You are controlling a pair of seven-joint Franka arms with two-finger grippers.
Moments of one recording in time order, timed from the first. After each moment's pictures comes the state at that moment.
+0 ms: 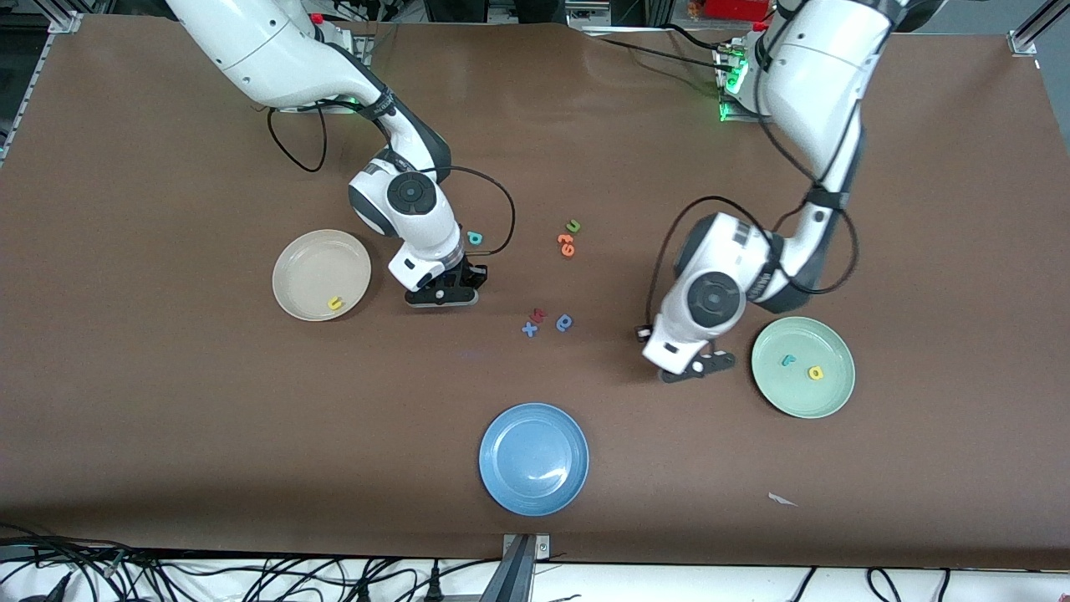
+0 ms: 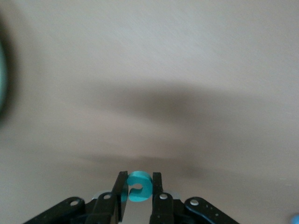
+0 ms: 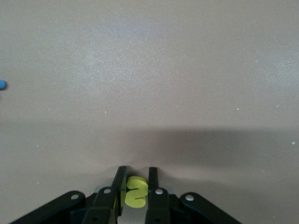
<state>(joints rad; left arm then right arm) -0.33 0.69 -0.04 -1.54 0.02 2.06 -0.57 0.23 0.64 0.39 -1.95 -0.47 2.62 0.90</state>
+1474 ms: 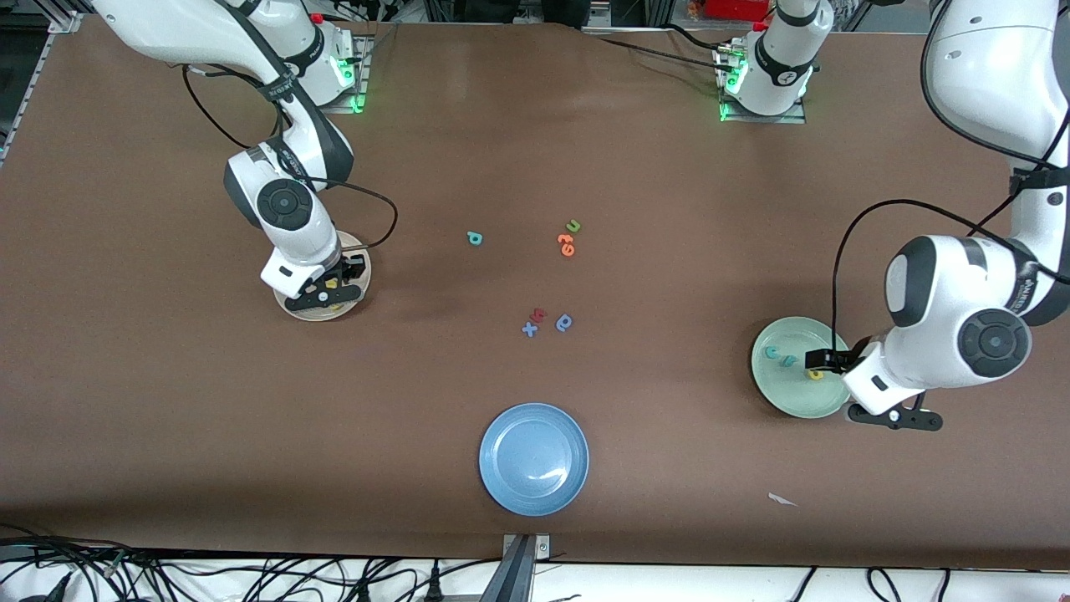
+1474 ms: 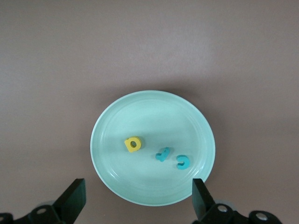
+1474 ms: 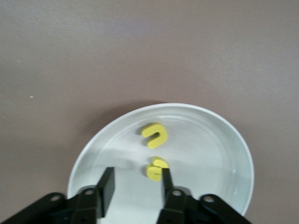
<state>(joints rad) 0.00 0.63 -0.04 -1.38 0.08 1.89 0.02 -0.09 0.38 0.41 -2.17 -0.45 2.39 0.41</state>
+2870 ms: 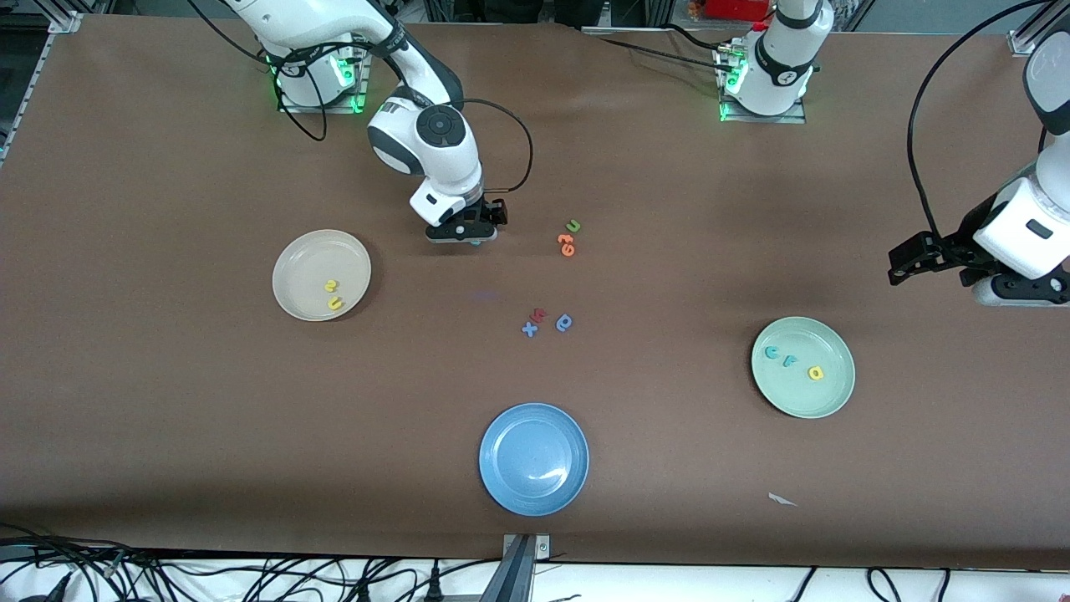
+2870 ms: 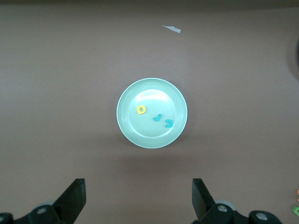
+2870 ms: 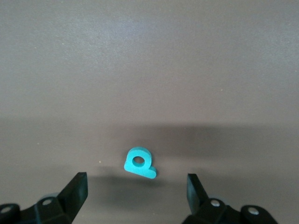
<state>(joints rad) -0.01 0.13 0.01 -1.60 0.01 1.77 -0.01 0.26 0.47 0.50 -2.19 -0.42 2.58 1.04</state>
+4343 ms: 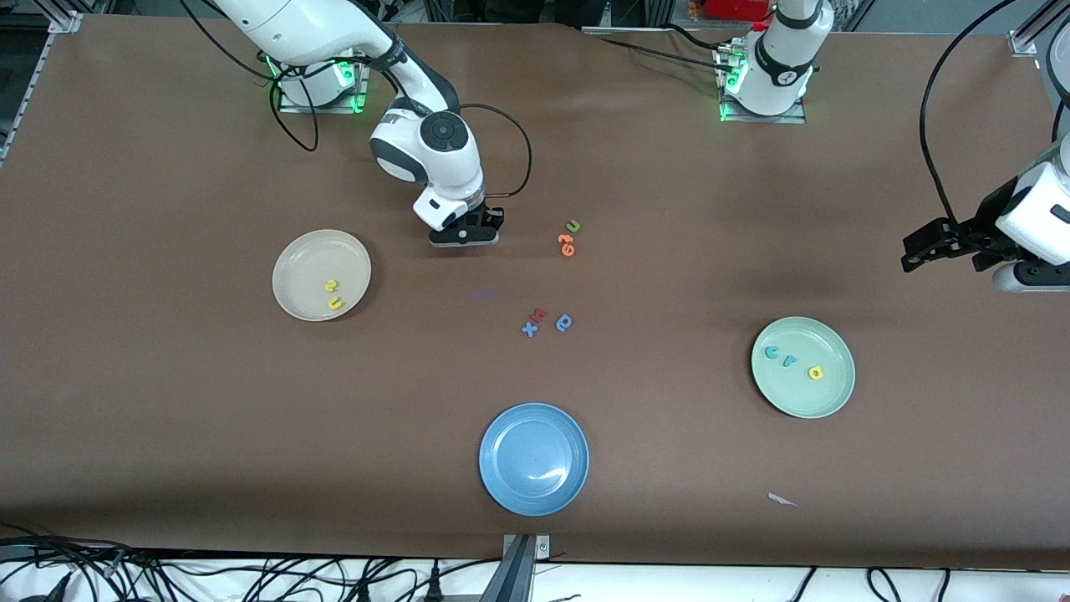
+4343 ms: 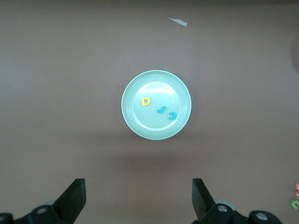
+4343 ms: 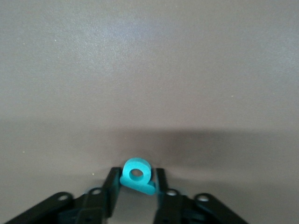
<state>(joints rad) 0.00 0.10 0.02 -1.61 0.01 1.73 -0.01 0.26 0.52 0.49 -2.18 -0.55 2.63 1.11</state>
